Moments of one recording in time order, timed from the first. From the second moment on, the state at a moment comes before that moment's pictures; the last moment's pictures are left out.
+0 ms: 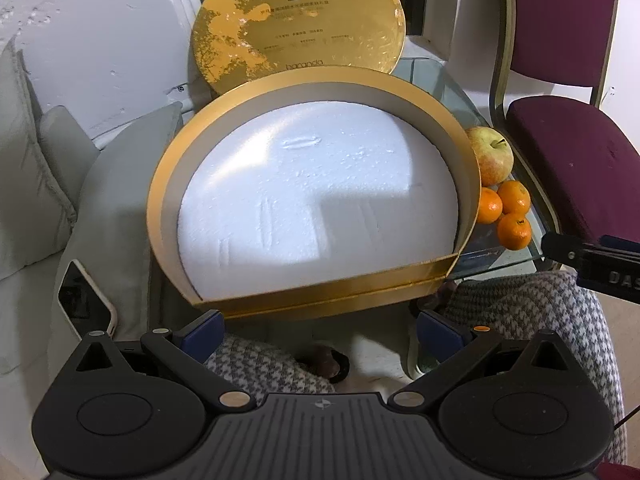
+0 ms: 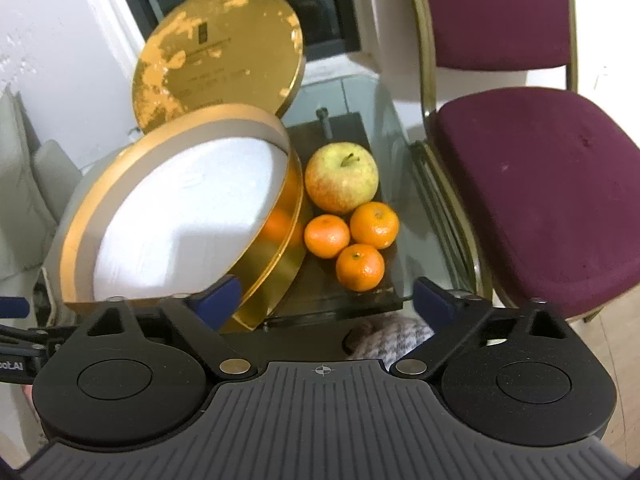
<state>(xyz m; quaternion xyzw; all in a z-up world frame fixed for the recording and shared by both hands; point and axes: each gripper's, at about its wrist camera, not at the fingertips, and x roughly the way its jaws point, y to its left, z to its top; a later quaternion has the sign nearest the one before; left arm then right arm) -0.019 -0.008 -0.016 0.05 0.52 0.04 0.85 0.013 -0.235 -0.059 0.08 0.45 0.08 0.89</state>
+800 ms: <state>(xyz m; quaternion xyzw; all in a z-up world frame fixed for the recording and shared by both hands) 0.031 0.002 -0.054 0.04 0.57 0.04 0.82 0.097 -0.223 -0.130 0.03 0.53 0.05 0.85</state>
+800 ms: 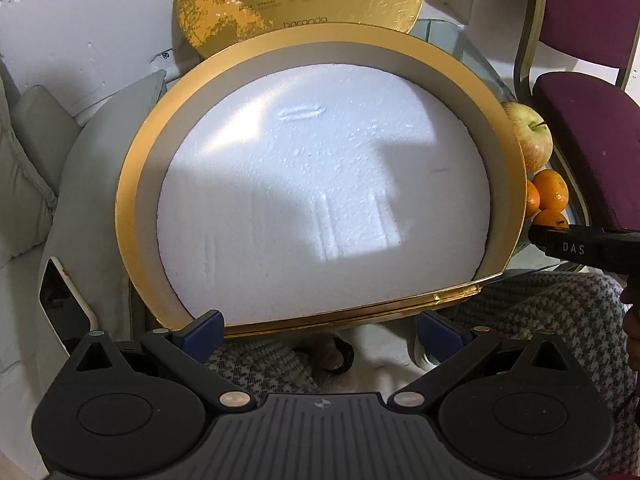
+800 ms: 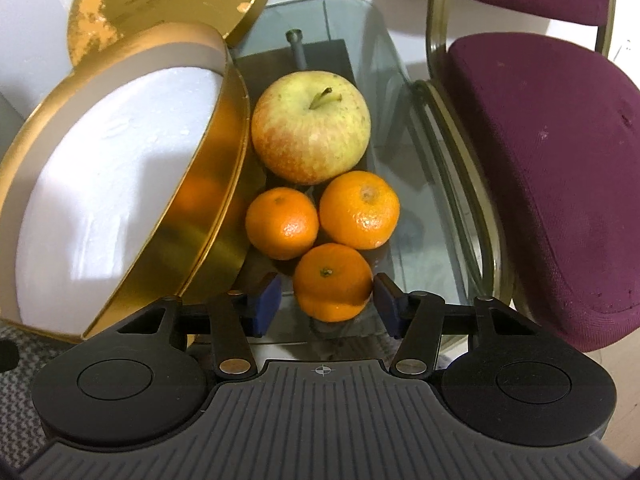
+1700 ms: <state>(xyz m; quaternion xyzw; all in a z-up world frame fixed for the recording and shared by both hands) -0.020 0.119 -0.022 -0.07 0.50 0.17 0.84 0.076 -0.112 -0.024 0.00 0.45 0.17 0.88</state>
